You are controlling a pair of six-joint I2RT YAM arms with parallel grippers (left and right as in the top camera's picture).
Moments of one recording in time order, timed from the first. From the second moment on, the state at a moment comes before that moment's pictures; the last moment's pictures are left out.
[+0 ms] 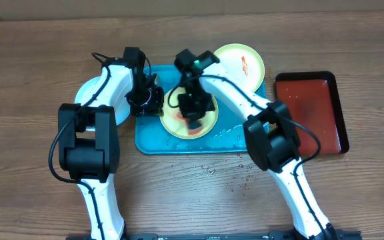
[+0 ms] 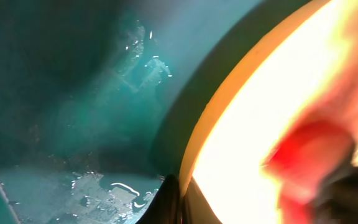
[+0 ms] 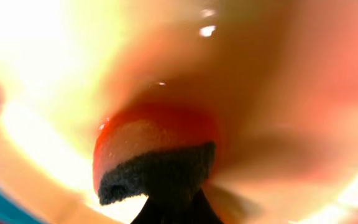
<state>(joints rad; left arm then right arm) -0.10 2.17 1.57 -0.99 0.36 -0.18 0.58 2.51 2.18 -1.30 -0.27 0.36</state>
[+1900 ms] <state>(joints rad) -0.62 1.86 1.74 -1.10 -1.22 -0.32 -0.05 1.92 2.16 -1.37 -0.40 0.23</state>
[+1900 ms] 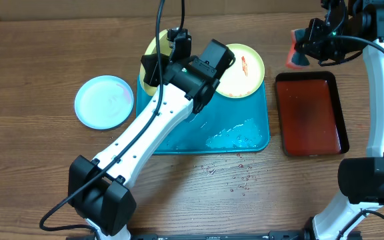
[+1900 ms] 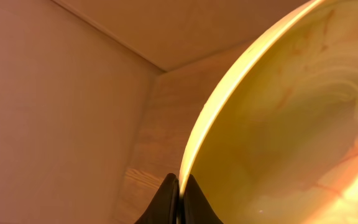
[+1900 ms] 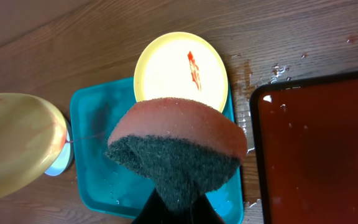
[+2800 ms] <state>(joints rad) -0.61 1.86 1.74 -1.19 -1.12 -0.47 -0.05 1.92 2.16 -1.38 -0.40 0.23</state>
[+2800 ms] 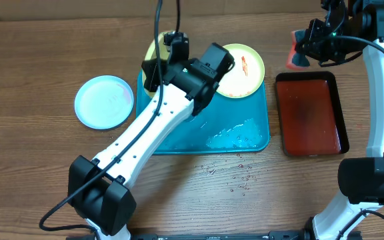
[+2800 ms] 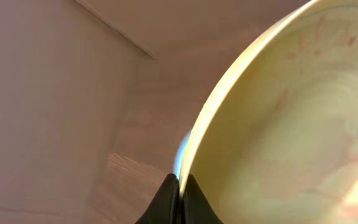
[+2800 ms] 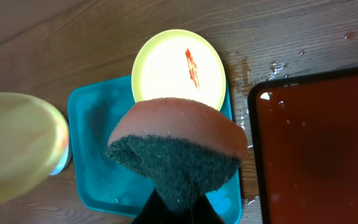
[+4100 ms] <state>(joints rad) 0.45 1.86 1.32 -0.70 0.18 -0.25 -0.05 1.92 2.16 -1.40 -0.40 0.21</state>
